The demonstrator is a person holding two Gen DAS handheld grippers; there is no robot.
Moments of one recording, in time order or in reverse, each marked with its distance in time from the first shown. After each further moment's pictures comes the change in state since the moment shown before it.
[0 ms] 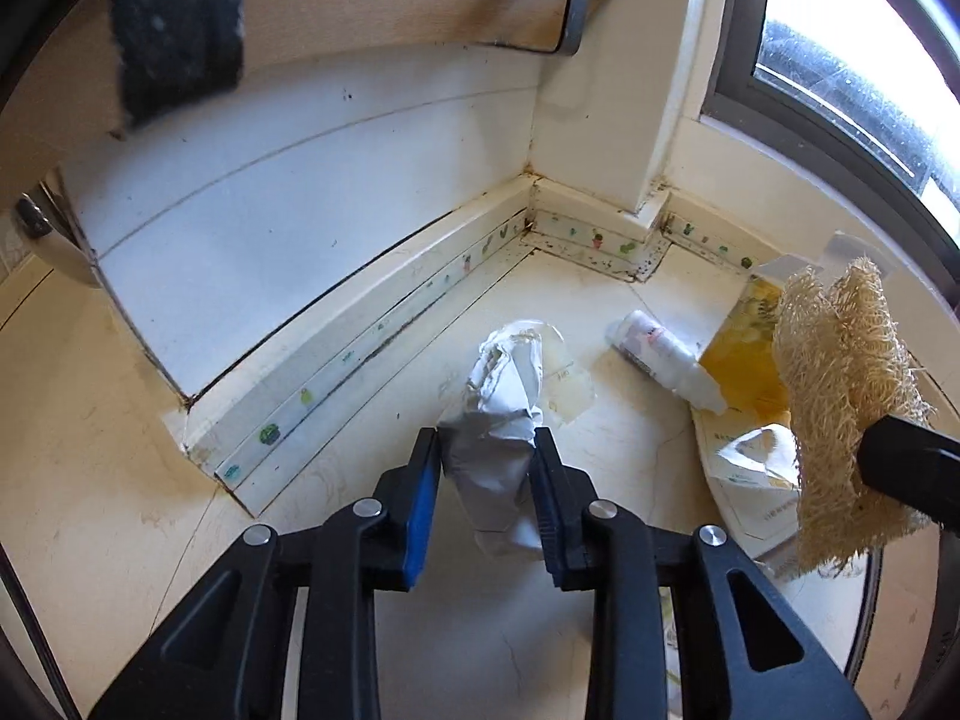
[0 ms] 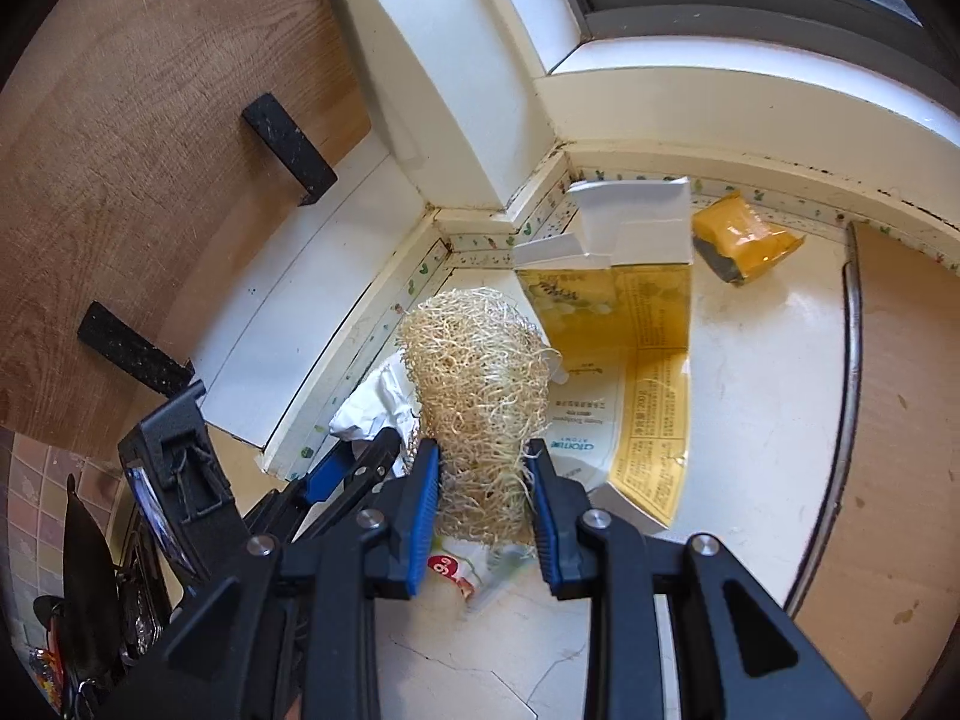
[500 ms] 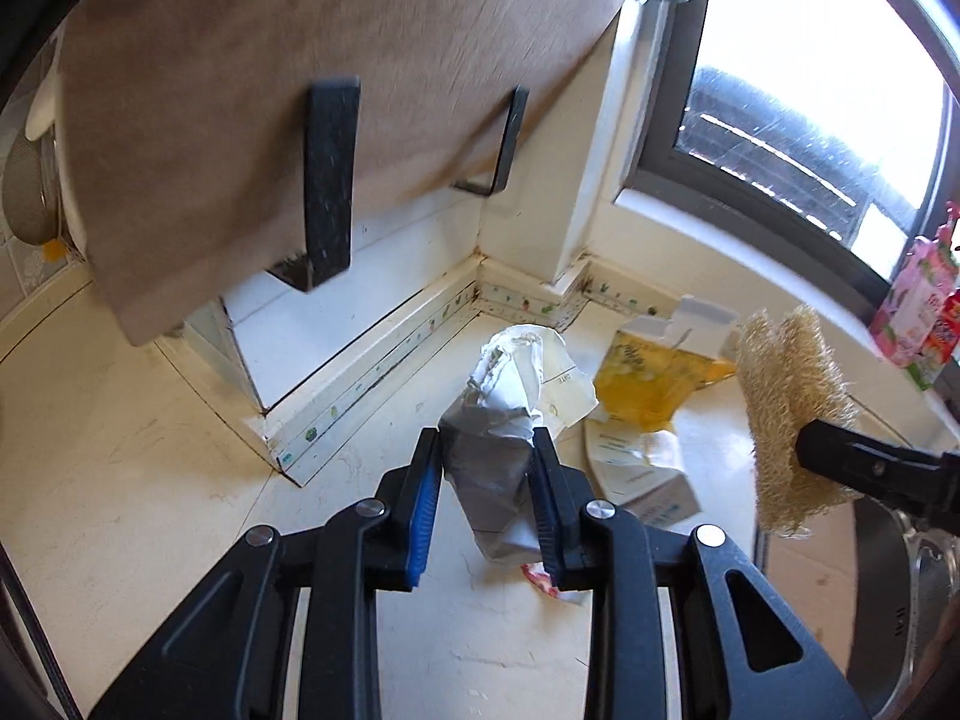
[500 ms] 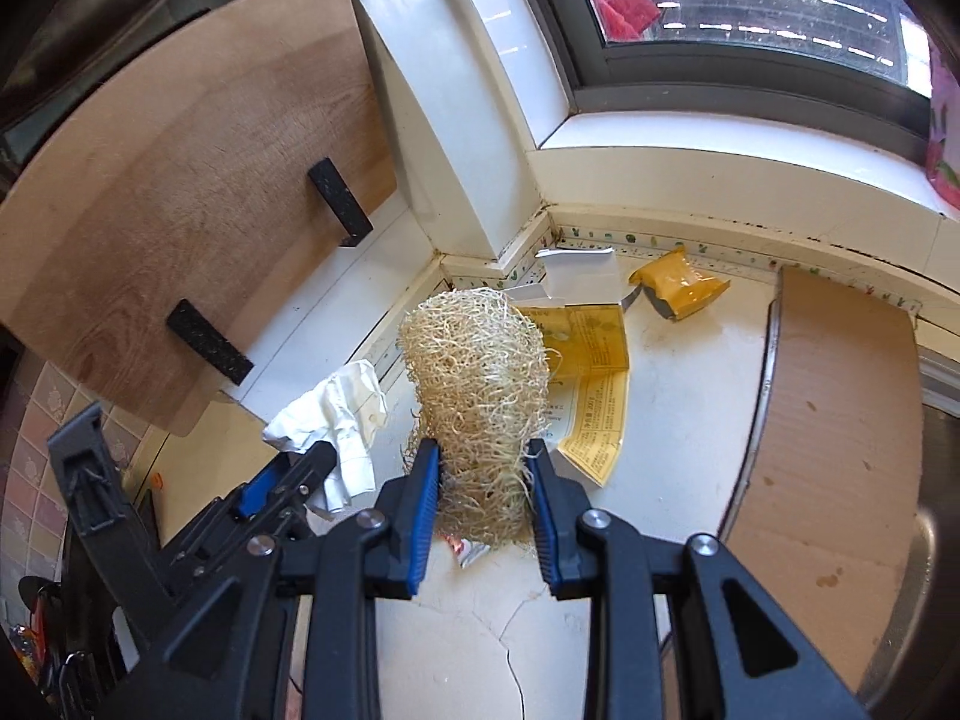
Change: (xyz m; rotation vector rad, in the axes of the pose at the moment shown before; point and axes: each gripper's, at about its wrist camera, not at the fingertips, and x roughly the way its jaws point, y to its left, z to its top) left arm -0.115 0.001 -0.005 0.012 -0.105 -0.104; right arm -0.078 0.002 -0.019 -0.044 -0.088 -0.021
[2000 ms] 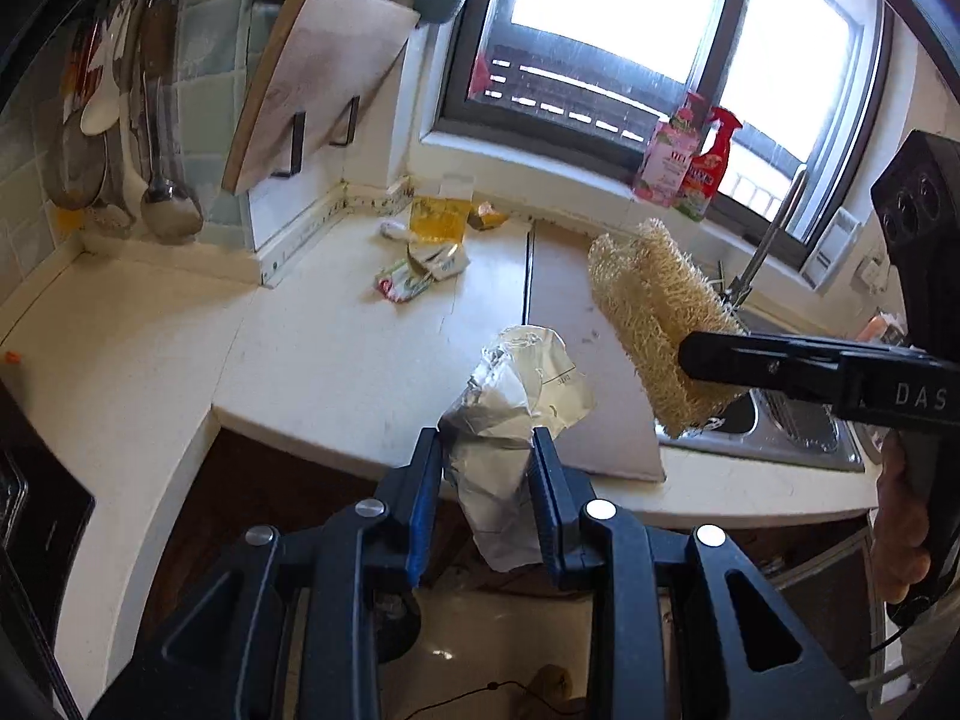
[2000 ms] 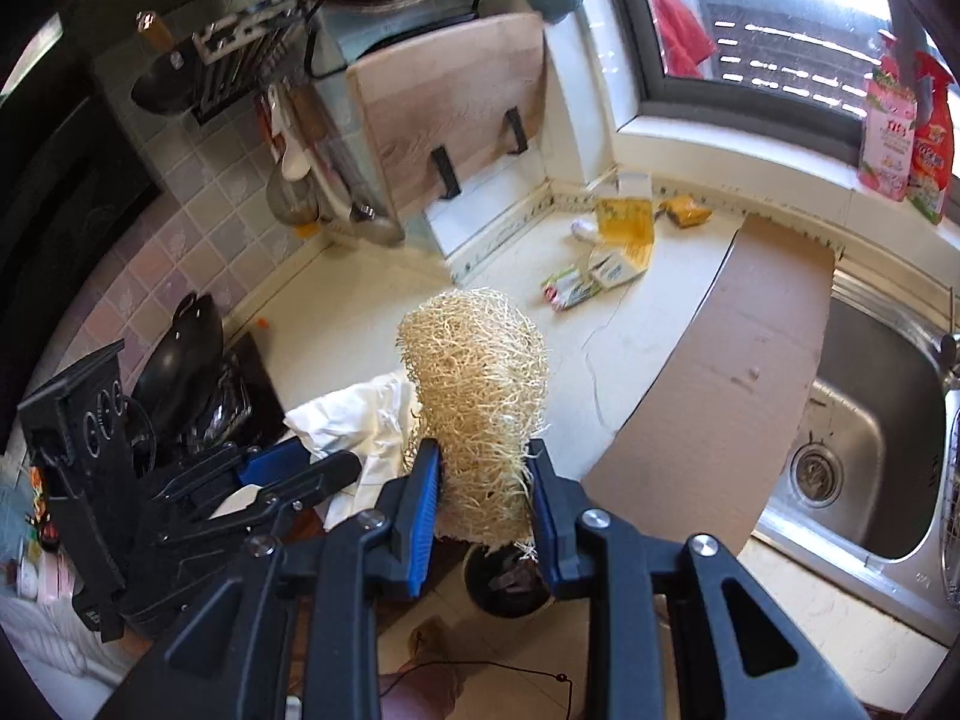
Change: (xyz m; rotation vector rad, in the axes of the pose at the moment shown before) left arm -0.285 0.014 -0.171 0.202 0.139 -0.289; right arm -0.214 0.081 -0.198 -0.189 0.077 0.062
